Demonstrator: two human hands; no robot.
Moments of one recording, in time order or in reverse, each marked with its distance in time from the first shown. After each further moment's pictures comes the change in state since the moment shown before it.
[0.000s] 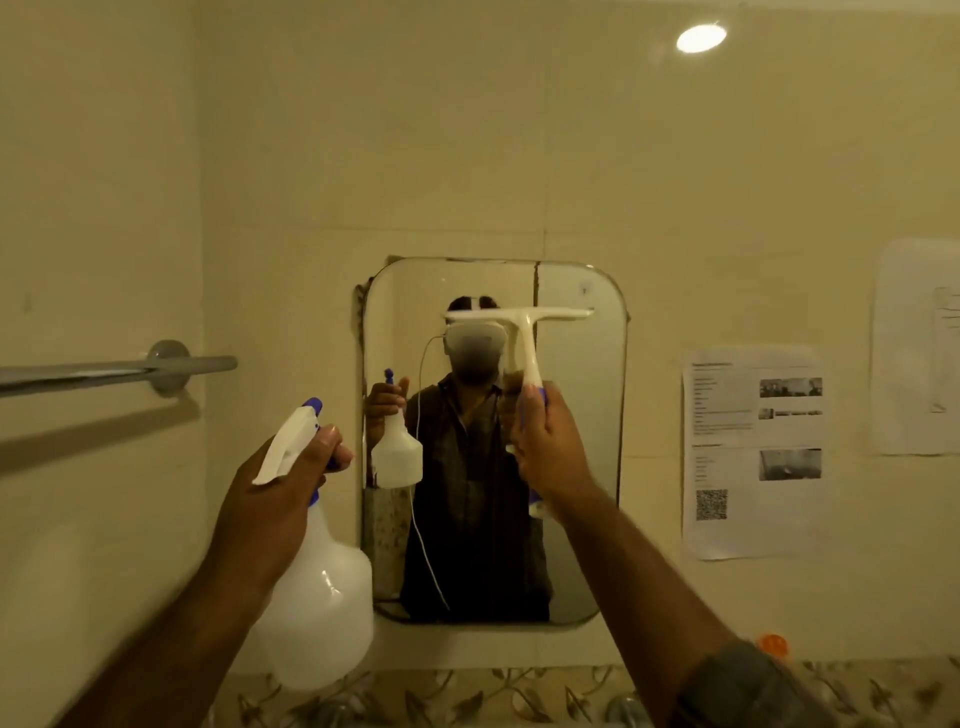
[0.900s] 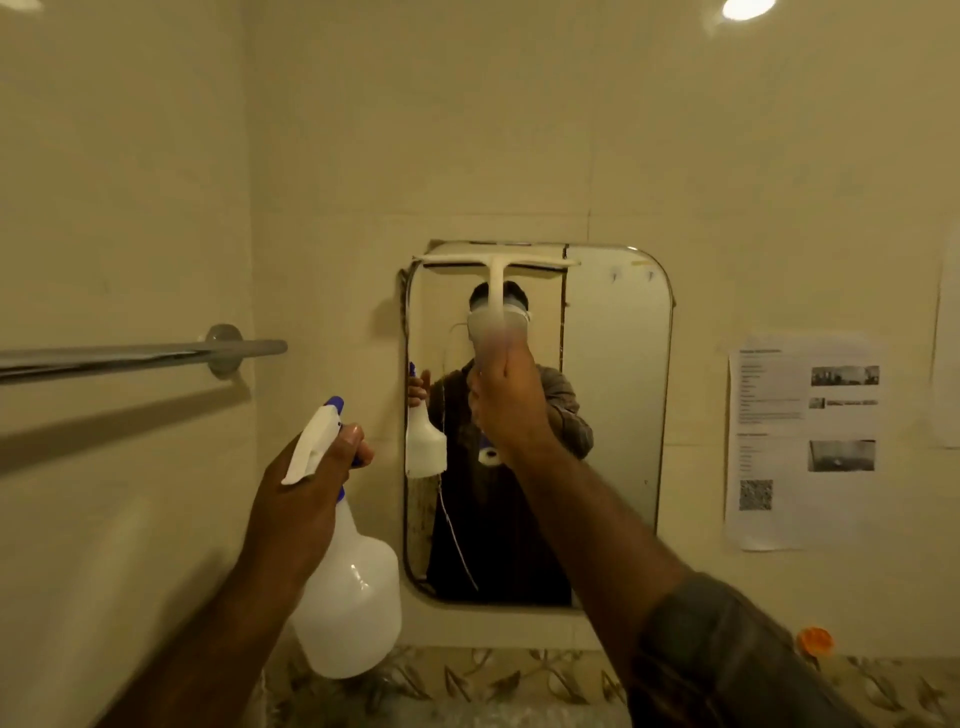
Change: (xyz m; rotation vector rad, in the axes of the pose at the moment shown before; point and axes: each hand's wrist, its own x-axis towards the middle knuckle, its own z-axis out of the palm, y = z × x) left_hand -0.009 -0.010 -0.022 -0.012 0.047 -0.024; right_hand 0.012 -0.044 0.089 -0.029 0.004 -0.022
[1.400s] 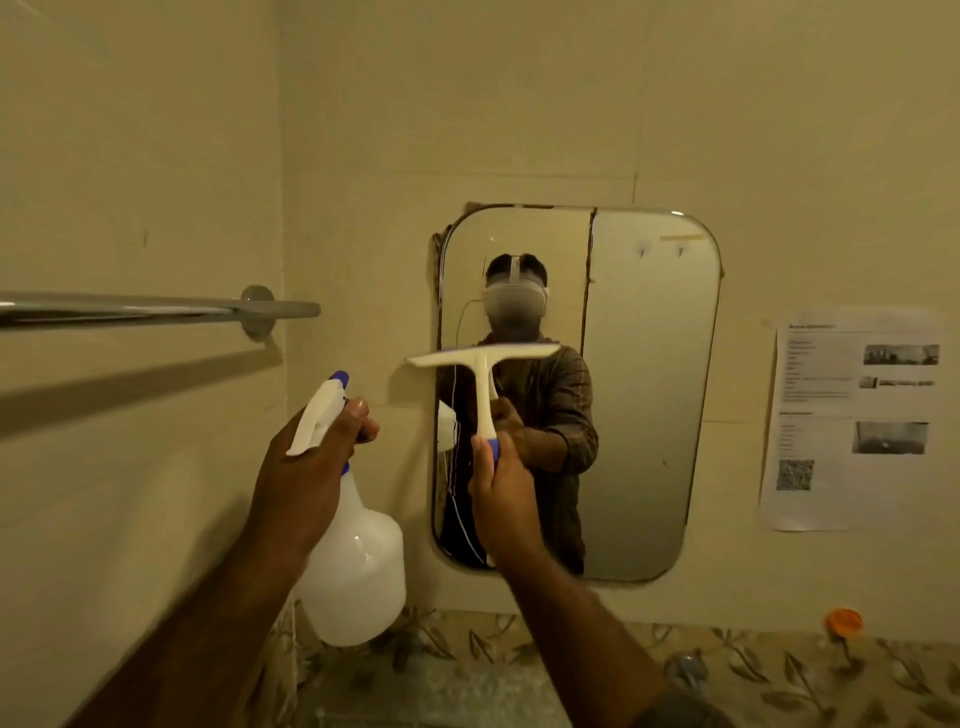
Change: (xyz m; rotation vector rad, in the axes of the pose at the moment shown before) left_hand 0.006 -0.020 -0.027 0.037 0.029 -0.020; right_hand -0.088 0.117 0.041 -0.160 -0.013 0.122
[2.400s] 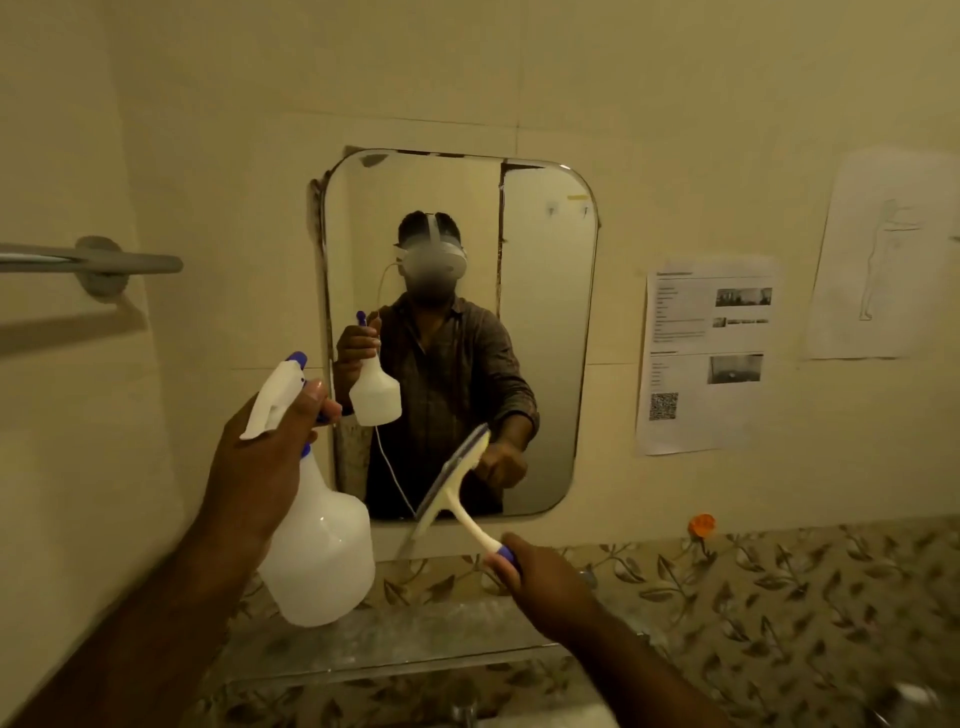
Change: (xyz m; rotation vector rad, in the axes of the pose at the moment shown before) left_hand -0.029 -0.005 0.057 0.003 -0.114 -0.063; right_hand -0.097 0.128 -0.152 -0.655 -0.321 0.161
